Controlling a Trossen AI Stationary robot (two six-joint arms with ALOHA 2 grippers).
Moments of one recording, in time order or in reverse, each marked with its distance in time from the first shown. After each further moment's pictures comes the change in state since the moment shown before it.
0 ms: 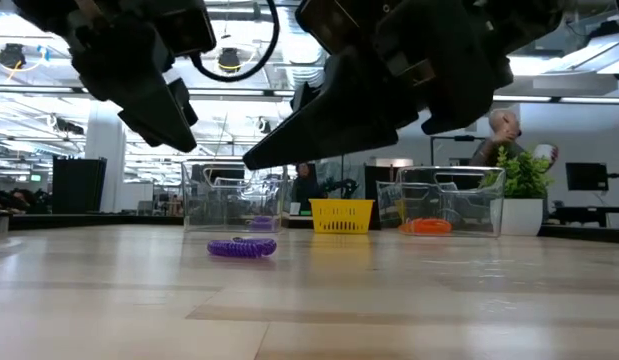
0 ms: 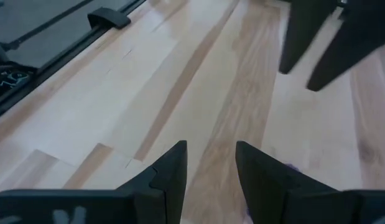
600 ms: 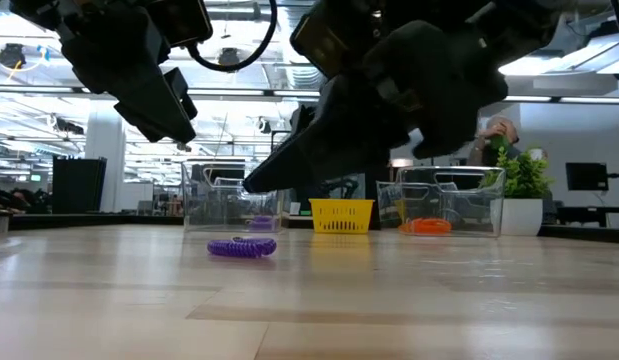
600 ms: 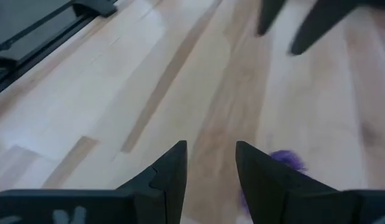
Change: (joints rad) left arm -0.034 0.000 0.000 0.032 -0.019 0.004; right arm -0.013 0.034 -0.001 0.016 0.010 0.026
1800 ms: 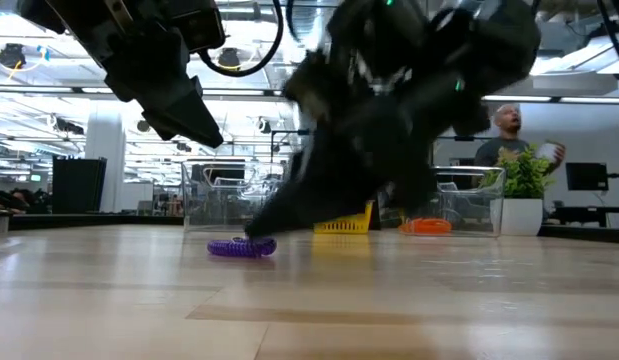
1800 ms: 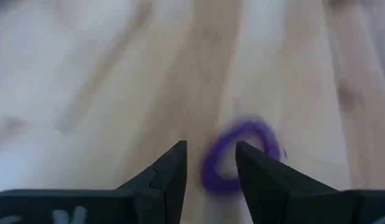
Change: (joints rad) left arm 0.042 0.000 0.000 0.011 -0.105 0.008; right arm -0.053 0.066 0.002 0.031 0.029 0.015
